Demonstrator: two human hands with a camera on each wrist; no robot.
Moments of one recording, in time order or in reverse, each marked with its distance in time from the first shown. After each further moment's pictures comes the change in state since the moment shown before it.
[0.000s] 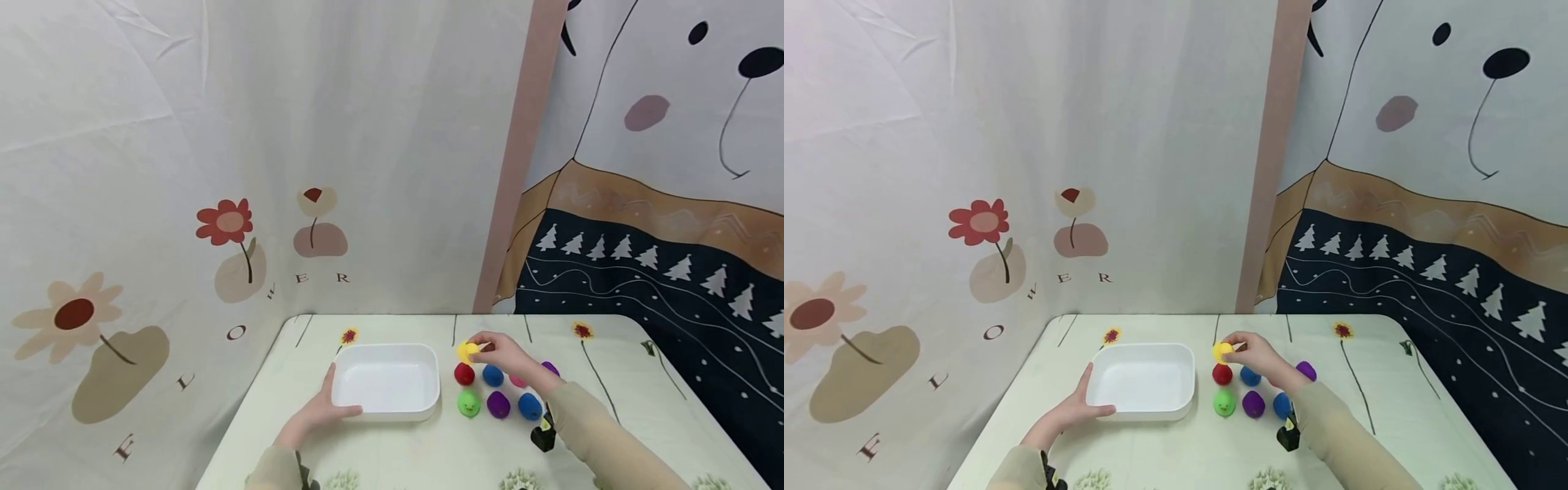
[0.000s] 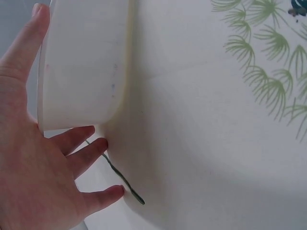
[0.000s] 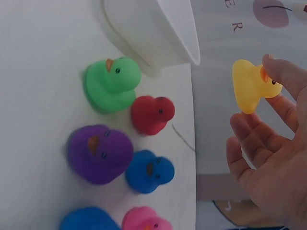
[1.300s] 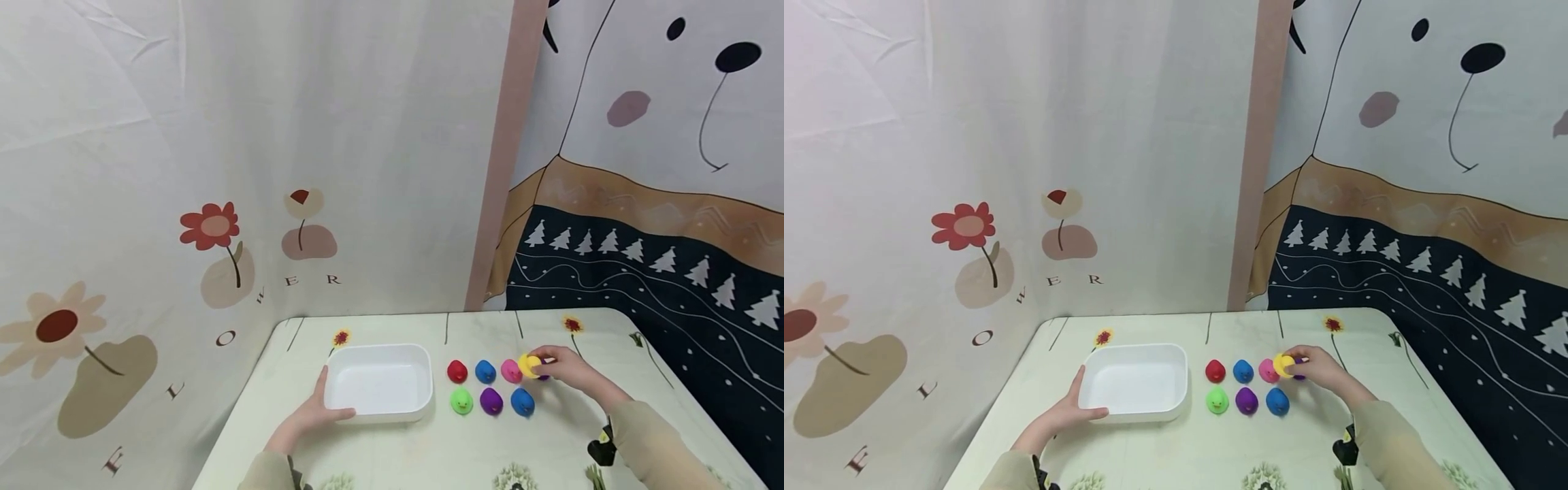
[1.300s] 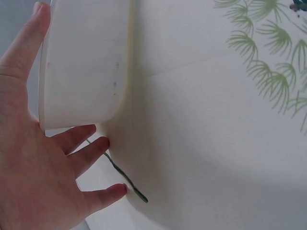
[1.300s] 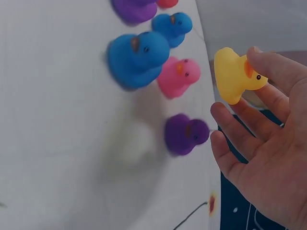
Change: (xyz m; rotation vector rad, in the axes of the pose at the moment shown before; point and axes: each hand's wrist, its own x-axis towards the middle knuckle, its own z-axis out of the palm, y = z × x) left_hand 0.001 -0.001 -0.001 -0.001 -0.030 0.032; right_hand -0.063 0.071 -0.082 -0.123 0.052 0.163
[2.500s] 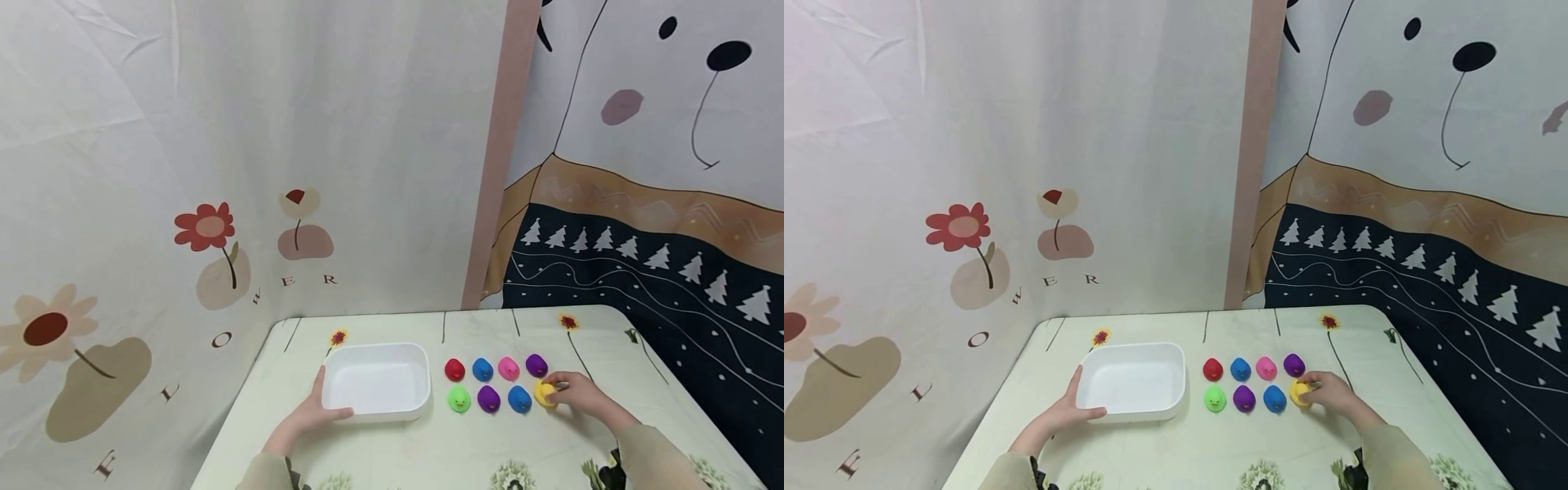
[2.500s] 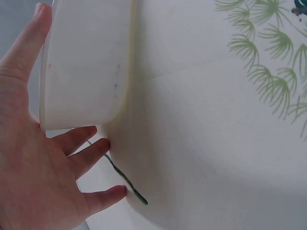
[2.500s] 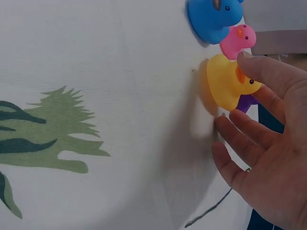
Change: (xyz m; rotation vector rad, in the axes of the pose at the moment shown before) left_hand 0.002 0.001 0.001 -0.012 -0.002 -0.023; right_hand -0.022 0.053 0.019 -0.040 0.062 0.032
